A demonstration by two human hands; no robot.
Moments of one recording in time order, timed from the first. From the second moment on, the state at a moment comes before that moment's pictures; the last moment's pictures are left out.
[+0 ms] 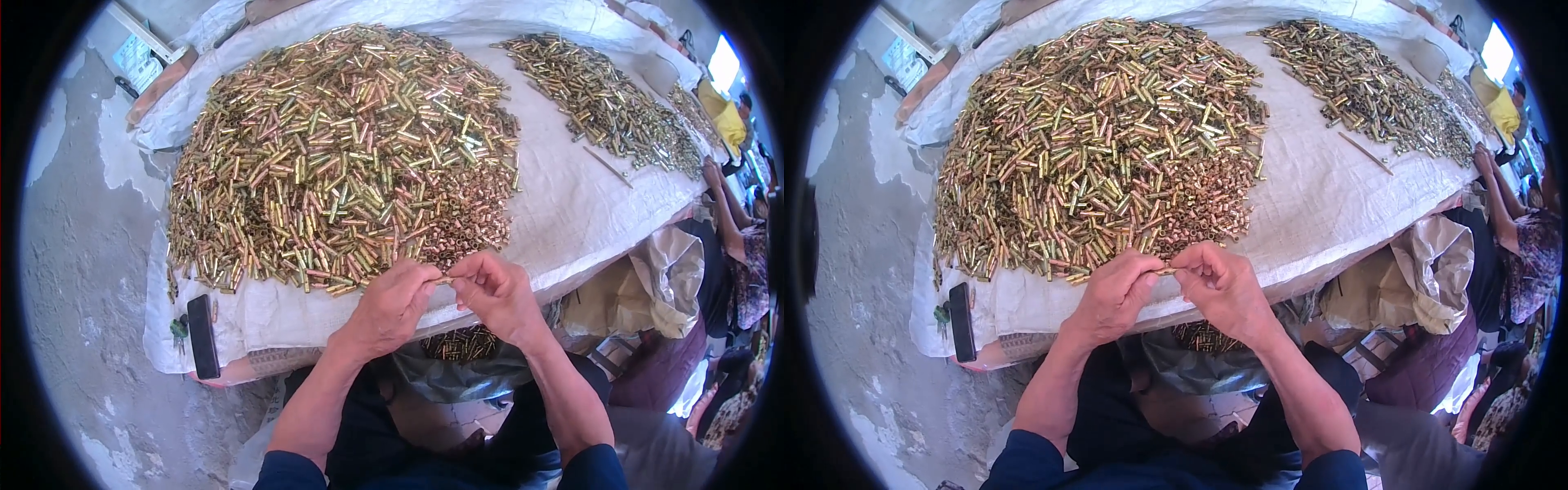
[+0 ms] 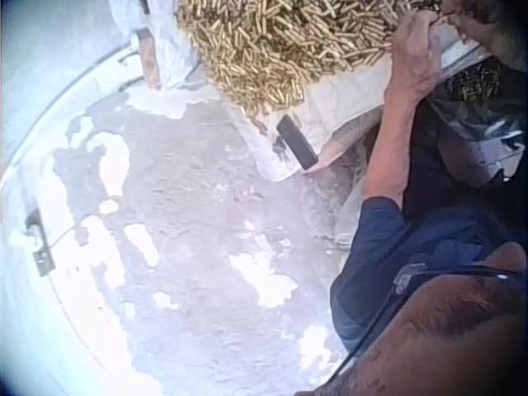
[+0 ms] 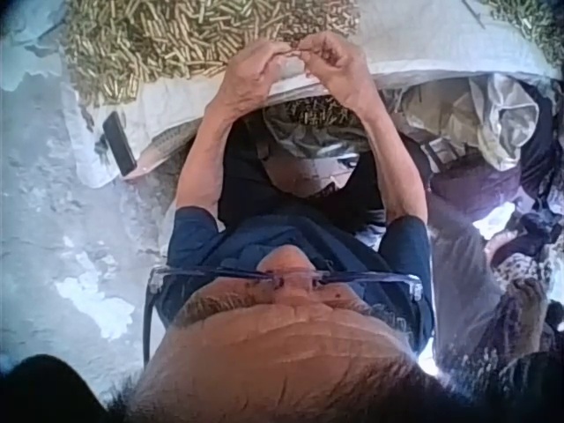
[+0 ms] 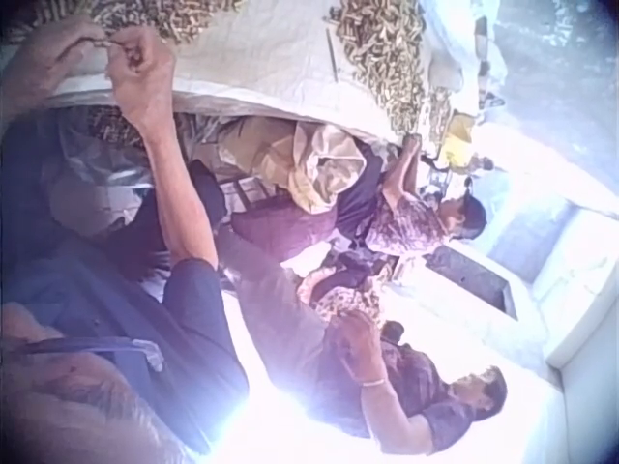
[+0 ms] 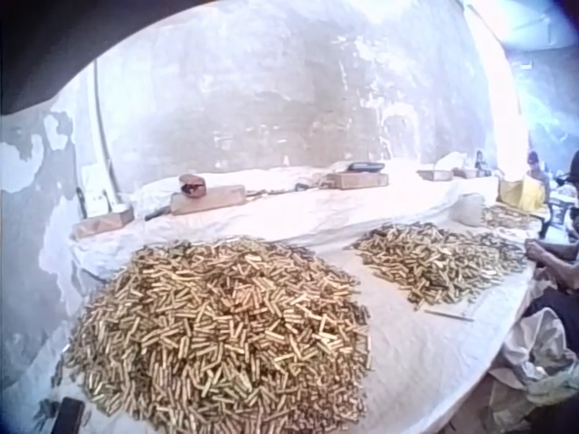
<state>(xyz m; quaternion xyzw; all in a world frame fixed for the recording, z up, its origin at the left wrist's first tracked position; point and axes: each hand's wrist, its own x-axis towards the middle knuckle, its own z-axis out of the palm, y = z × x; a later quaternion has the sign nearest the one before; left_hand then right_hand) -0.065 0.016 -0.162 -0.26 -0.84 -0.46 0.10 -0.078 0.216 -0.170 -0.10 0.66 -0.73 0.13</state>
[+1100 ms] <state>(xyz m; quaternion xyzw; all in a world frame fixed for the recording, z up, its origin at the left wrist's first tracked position) -0.040 0.042 -0.167 0.09 -0.47 -0.81 -0.34 -0.061 0.237 -0.164 -0.18 0.68 -0.65 0.29</state>
